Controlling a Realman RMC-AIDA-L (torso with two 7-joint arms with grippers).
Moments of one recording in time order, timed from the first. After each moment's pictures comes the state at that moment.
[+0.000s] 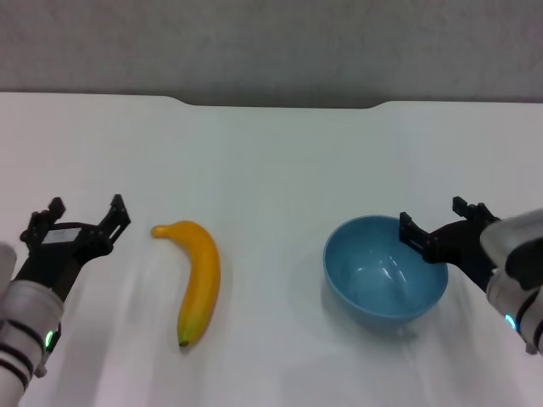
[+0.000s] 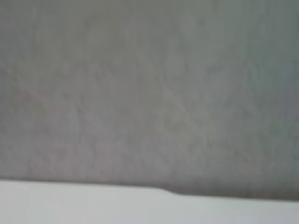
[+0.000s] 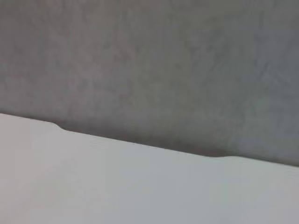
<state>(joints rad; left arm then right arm) -0.13 -1.97 -0.87 -0.96 2.00 0.65 0.37 0.18 2.00 1.05 1.06 -2.14 -0.19 -0.57</state>
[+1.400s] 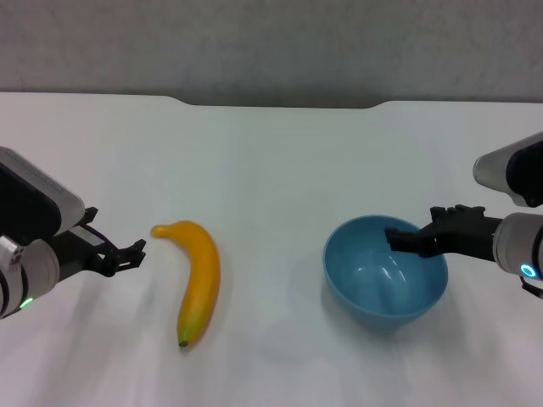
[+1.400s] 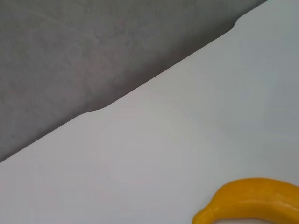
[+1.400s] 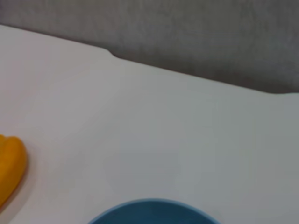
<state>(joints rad) -0.14 -2.04 -1.48 -1.29 2.49 -0.48 0.78 0.30 2.00 1.44 1.24 -2.31 0.60 -0.55</state>
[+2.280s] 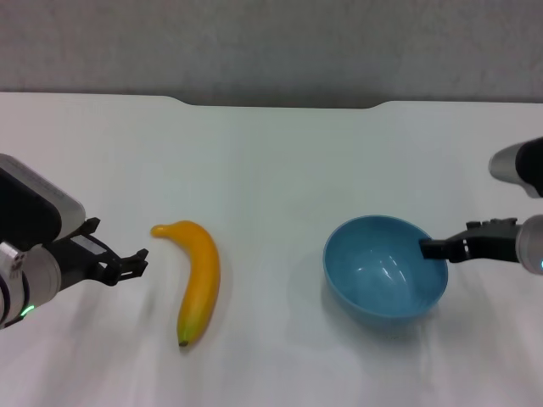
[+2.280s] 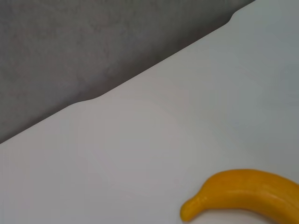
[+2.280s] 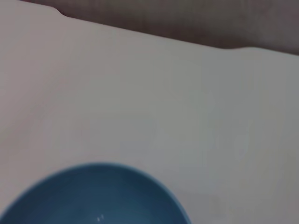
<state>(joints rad) -0.13 -2.04 -1.47 -1.31 2.50 -0.51 0.74 0.35 2.00 1.51 1.21 -2.53 0.72 -0.34</state>
